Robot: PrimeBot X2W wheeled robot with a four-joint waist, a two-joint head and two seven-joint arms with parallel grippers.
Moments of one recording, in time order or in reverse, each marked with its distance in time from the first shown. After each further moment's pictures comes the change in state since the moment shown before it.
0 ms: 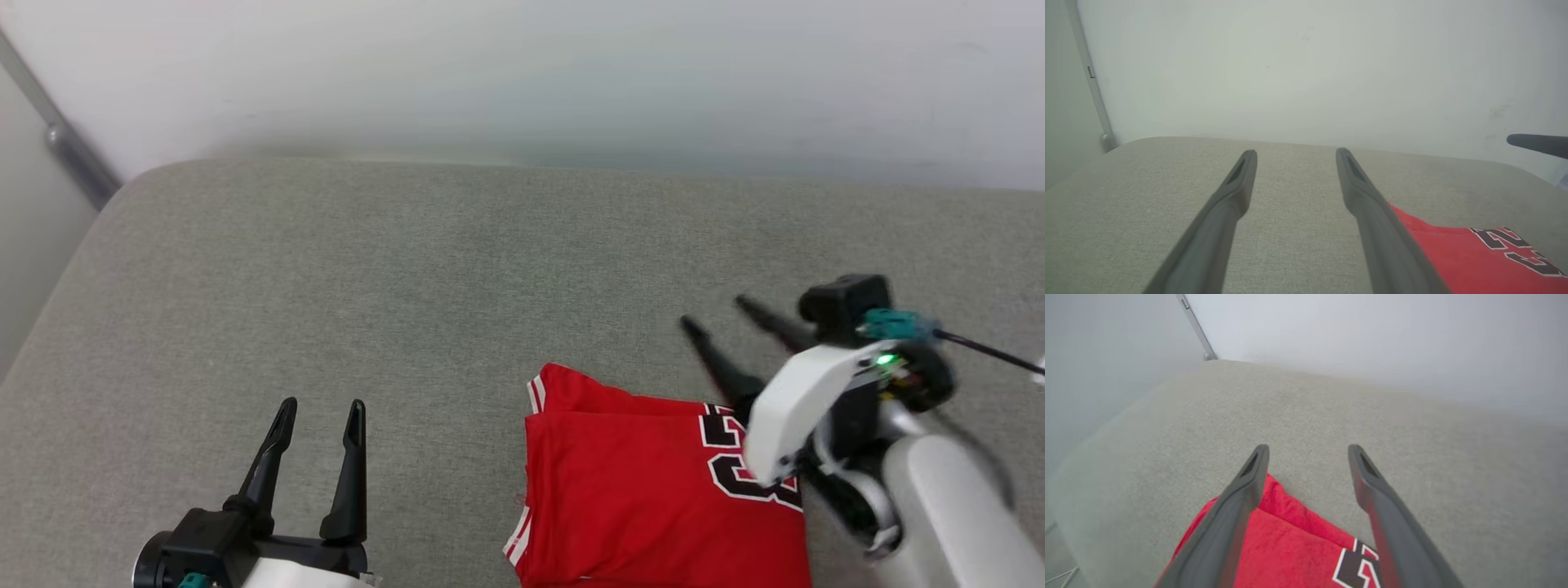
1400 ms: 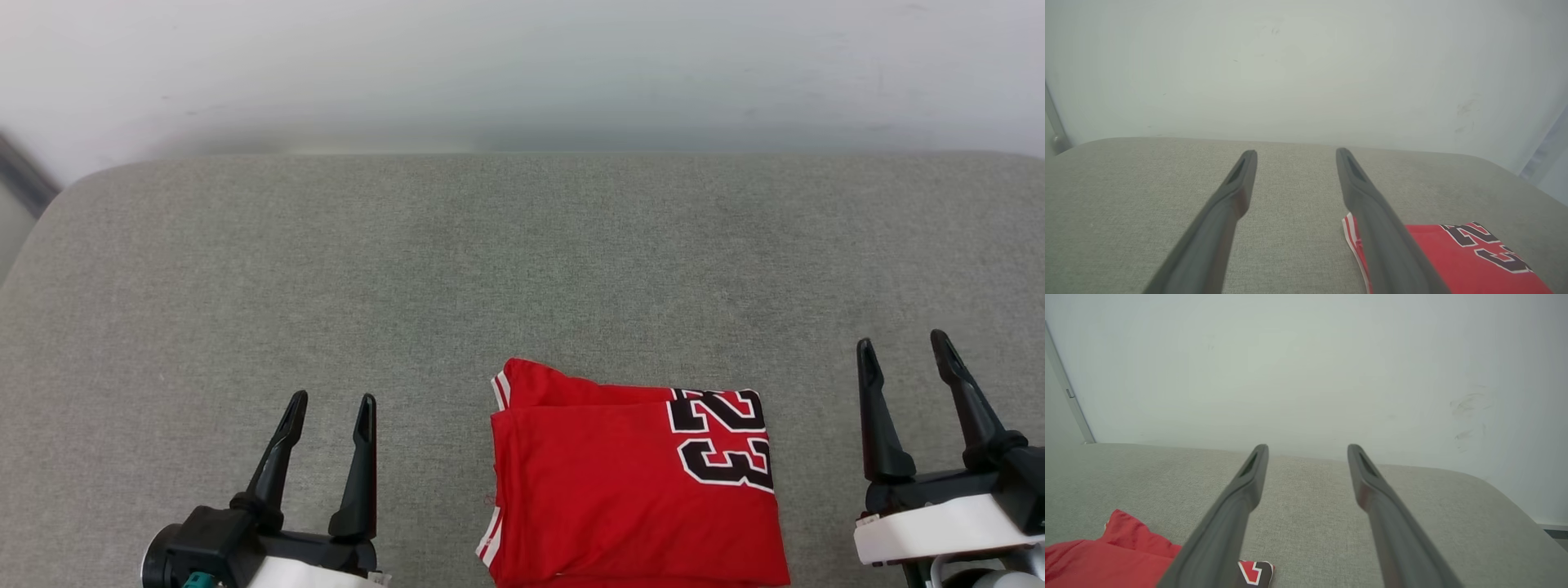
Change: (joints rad) left arm -0.002 0.001 -0.024 -0.026 -0.016 0.000 0.000; right arm 0.317 0.050 -0.322 -0.143 -0.324 0.000 -0.623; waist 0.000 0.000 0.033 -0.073
